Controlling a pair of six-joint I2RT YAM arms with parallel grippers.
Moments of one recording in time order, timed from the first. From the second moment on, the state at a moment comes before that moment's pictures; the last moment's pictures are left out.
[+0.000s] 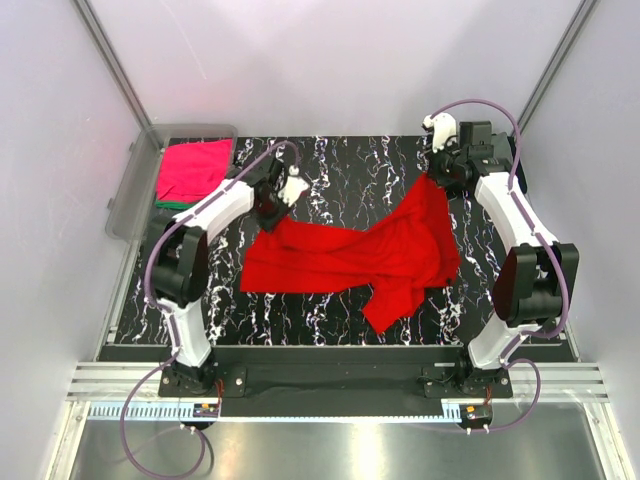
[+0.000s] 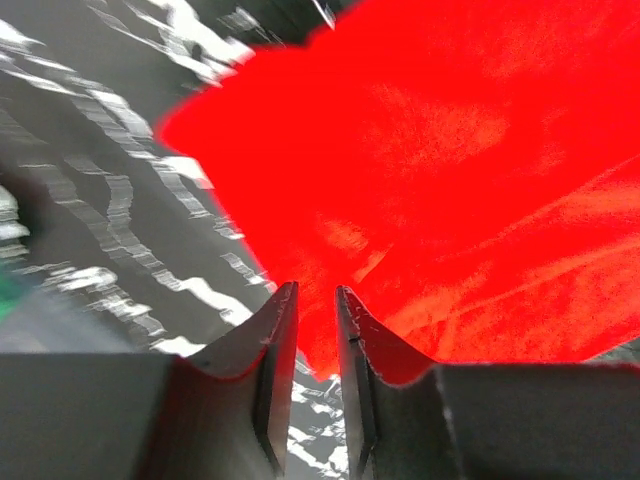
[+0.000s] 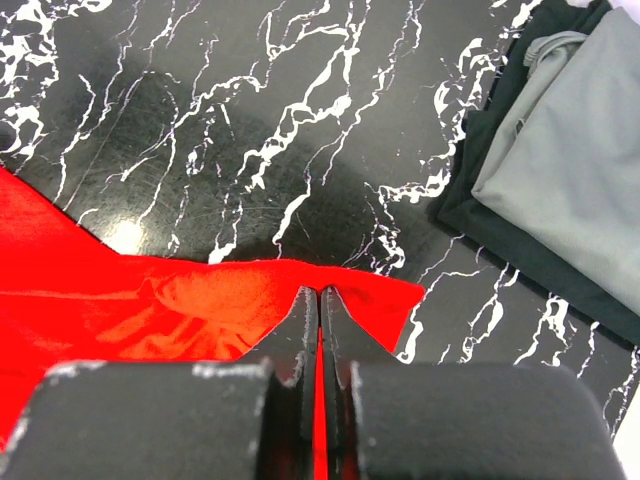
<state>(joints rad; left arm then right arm) -0.36 1.88 1.48 -0.78 0.06 0.43 0.06 1.70 1.48 -0.46 -0.27 -0.35</state>
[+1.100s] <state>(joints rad) -0.34 2.06 1.54 -0.88 0.15 0.39 0.06 1.70 1.43 -0.46 -0.28 -0.35</state>
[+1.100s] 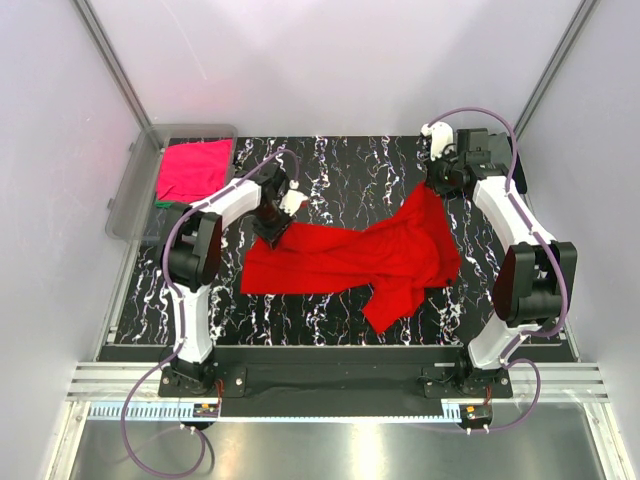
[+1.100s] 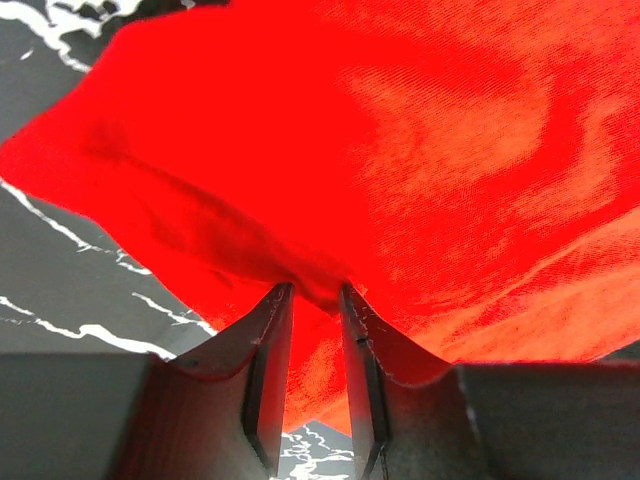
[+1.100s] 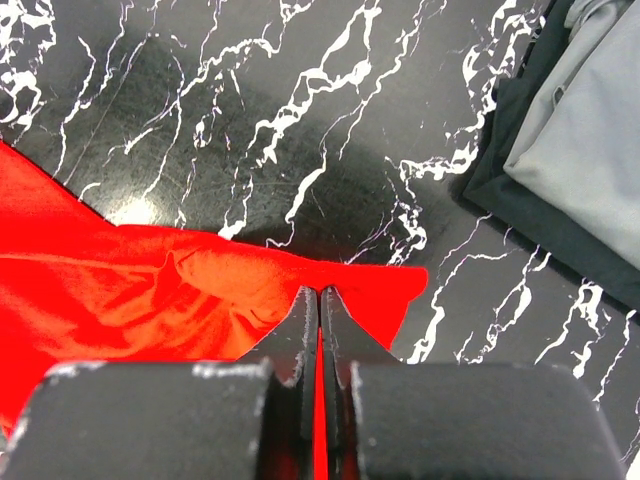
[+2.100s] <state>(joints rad) -0.36 1.65 1.78 -0.90 0.08 0.47 -0.04 1.60 1.63 -0.47 -0.22 -0.23</state>
